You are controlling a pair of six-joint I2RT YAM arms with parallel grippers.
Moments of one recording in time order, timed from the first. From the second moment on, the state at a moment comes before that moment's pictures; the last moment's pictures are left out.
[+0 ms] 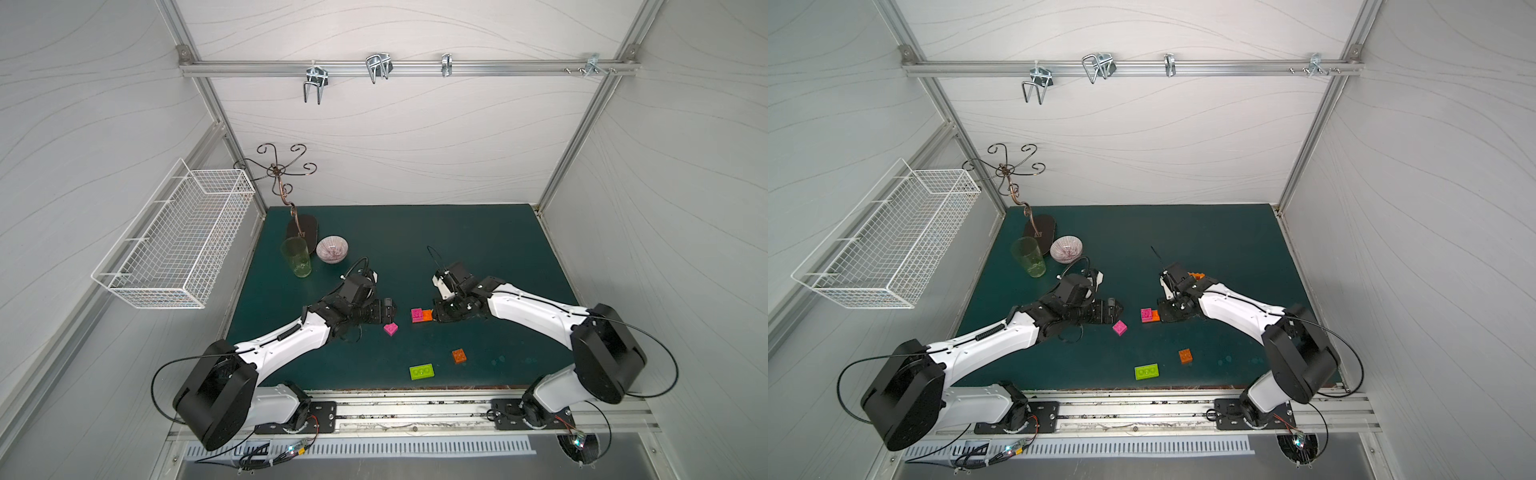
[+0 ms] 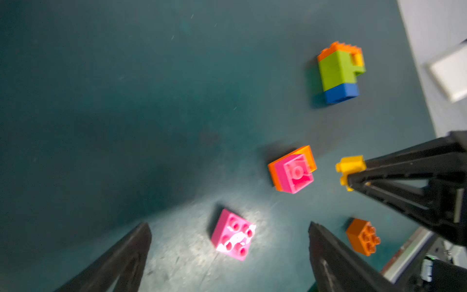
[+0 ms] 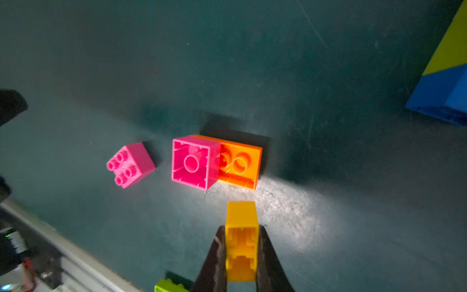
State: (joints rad) left arm -0.61 1.28 0.63 -0.20 0.12 -0.54; right arm 0.76 1.53 0.95 -0.57 -0.13 0.47
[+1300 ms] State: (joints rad) left arm -0.45 1.30 0.59 -0.15 0.17 -0.59; right arm 0.85 1.77 1.15 -0.70 0.05 0.47
